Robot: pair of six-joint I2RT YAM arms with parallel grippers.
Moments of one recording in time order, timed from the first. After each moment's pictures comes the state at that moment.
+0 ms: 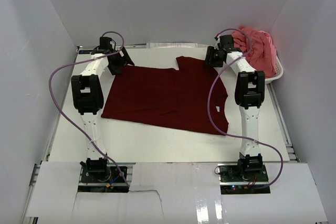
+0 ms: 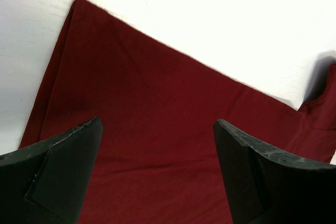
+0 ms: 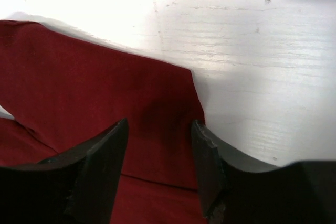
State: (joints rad) left arm 0.00 2.31 1.96 -0.57 0.27 -0.50; right arm 0.12 2.48 2.12 -0.50 -0.26 0.20
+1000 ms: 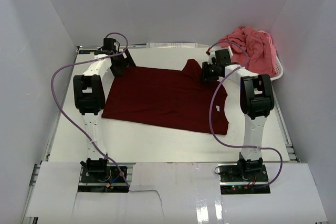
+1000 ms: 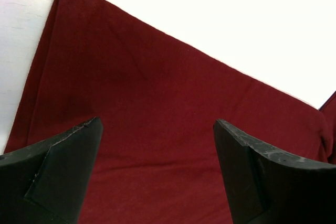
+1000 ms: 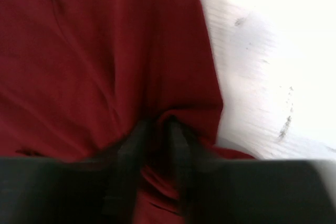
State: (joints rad) left arm -0.03 2.29 1.93 -0.58 0.22 -0.48; right arm 0.19 2.15 1.52 -0.27 -0.33 0.07
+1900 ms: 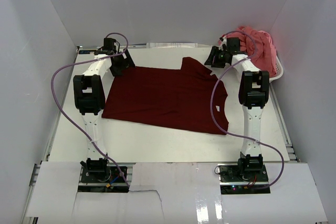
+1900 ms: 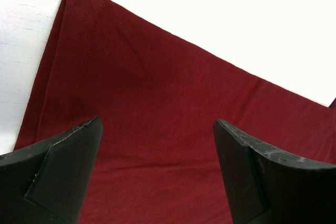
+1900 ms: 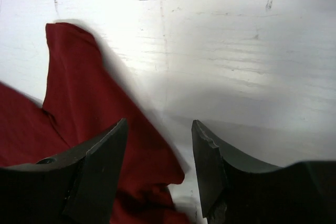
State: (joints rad) left arm -0.03 2.29 1.93 -0.58 0.19 -0.46; right arm 0.07 2.45 2.01 -0.36 -0.44 0.24
